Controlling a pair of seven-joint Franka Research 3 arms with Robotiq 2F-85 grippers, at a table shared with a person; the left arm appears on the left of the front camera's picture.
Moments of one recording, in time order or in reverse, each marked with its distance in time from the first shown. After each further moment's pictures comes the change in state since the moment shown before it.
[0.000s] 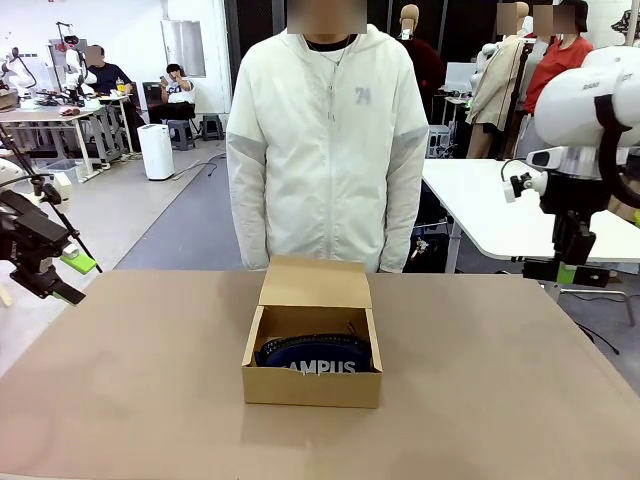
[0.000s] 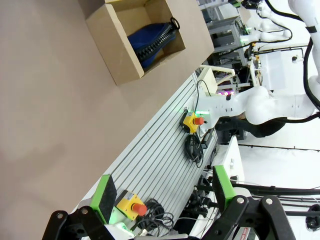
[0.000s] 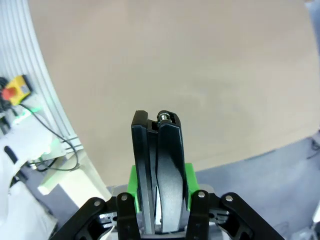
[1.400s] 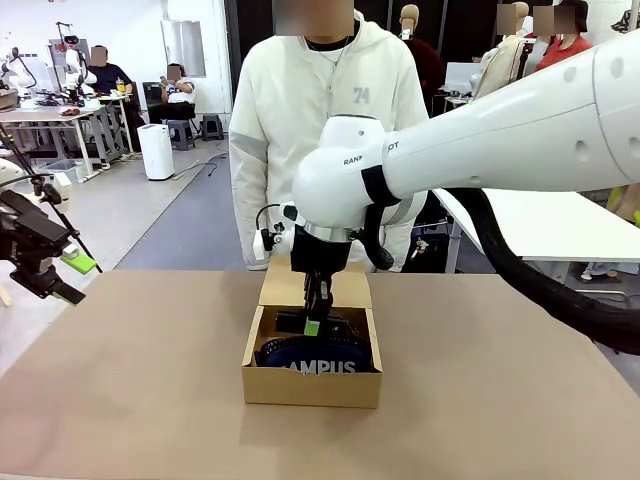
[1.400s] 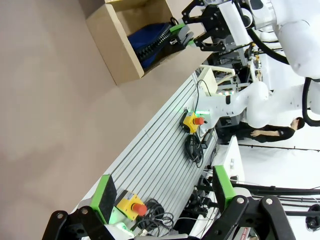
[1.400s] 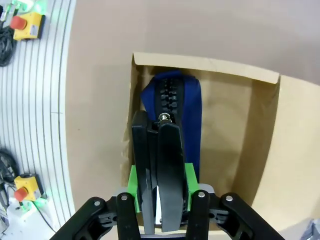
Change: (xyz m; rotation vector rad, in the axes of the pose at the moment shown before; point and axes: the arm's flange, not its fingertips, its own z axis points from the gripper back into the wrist) left arm 0.000 0.000 0.000 0.000 0.000 0.000; right arm 0.352 0.171 -0.076 0.007 -0.204 0.393
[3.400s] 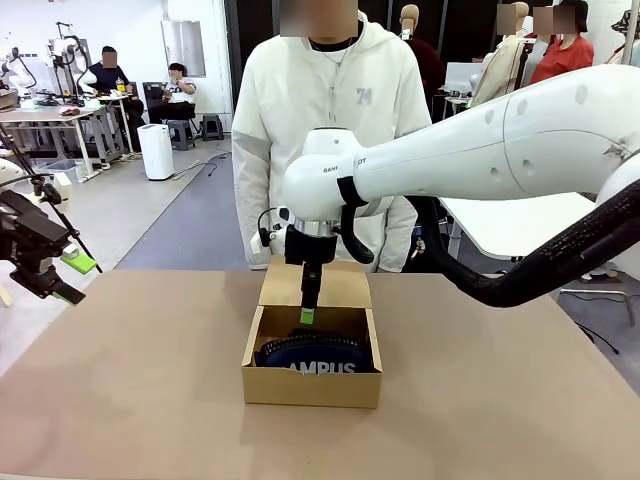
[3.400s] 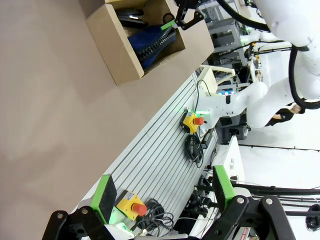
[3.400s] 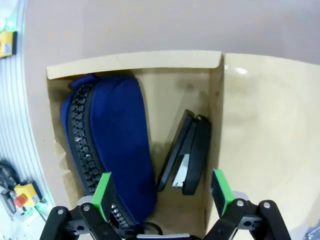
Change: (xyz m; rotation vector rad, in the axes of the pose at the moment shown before) left arm 0.000 0.000 0.000 0.000 0.000 0.000; right arm 0.005 -0.093 -0.027 0.040 0.066 -0.142
